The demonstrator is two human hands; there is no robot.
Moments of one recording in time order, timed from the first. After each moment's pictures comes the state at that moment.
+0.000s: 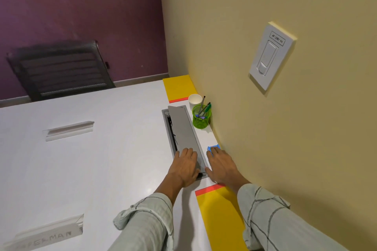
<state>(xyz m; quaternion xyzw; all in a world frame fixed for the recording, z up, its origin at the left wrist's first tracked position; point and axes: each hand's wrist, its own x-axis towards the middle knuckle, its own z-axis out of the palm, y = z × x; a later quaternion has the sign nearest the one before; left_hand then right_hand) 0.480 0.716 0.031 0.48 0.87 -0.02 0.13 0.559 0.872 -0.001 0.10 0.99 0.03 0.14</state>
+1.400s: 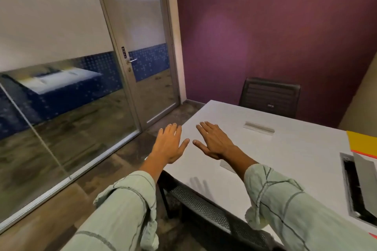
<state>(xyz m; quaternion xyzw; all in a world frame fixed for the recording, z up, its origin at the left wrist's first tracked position) 0.696 0.064 0.255 -0.03 0.99 -0.07 -0.09 0.606 0.250 0.231 -0.37 0.92 -0.10 -0.07</state>
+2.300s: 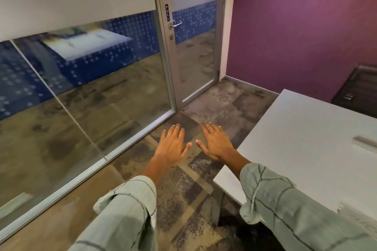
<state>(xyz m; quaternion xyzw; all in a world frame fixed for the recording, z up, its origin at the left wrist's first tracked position) 0.573 -0.388 0.158 -0.08 1.00 -0.02 -0.01 0.455 -0.227 0.128 -0.41 0.91 -0.07 -0.01</state>
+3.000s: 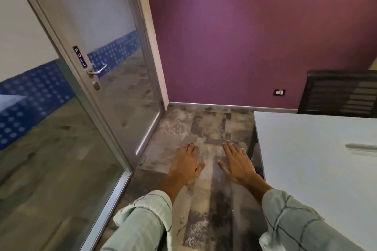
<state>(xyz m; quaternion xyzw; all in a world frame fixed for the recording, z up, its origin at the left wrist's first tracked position) 0.137 -0.534 0.129 0.20 0.98 0.02 0.03 0.142 -0.312 0.081 -0.07 0.99 -0.09 0.00</state>
